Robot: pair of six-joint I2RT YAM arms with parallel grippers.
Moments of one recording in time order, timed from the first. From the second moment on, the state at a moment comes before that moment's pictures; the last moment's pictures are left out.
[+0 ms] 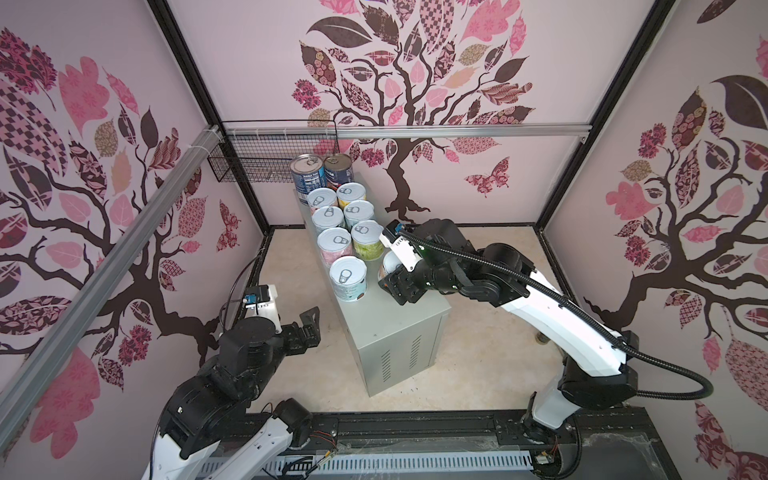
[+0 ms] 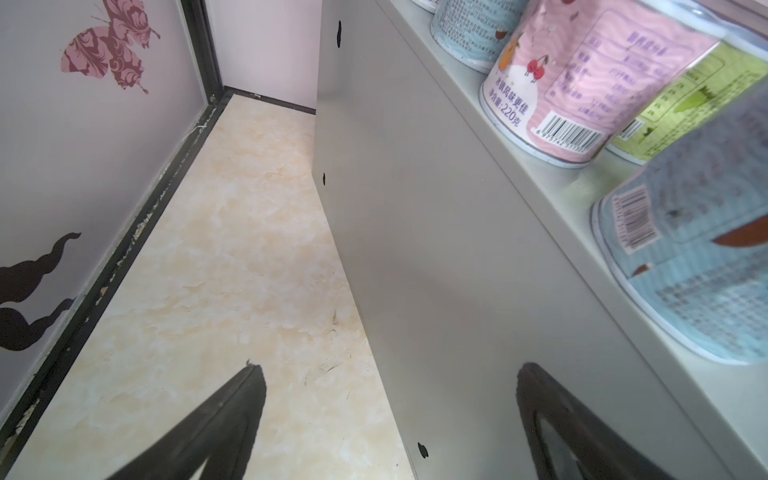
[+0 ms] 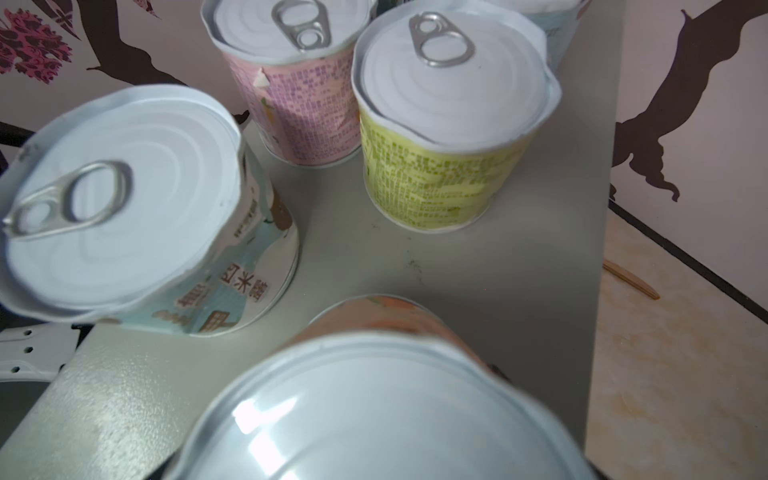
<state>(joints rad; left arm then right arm) -0.60 0.56 1.14 -1.09 -0.41 -0.50 1.04 1.67 2.11 -1.09 0.14 0.13</state>
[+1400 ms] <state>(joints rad) -0.60 0.63 1.32 -1.09 -0.16 -0.28 1.04 1.82 2.27 -1.11 0.16 0.07</state>
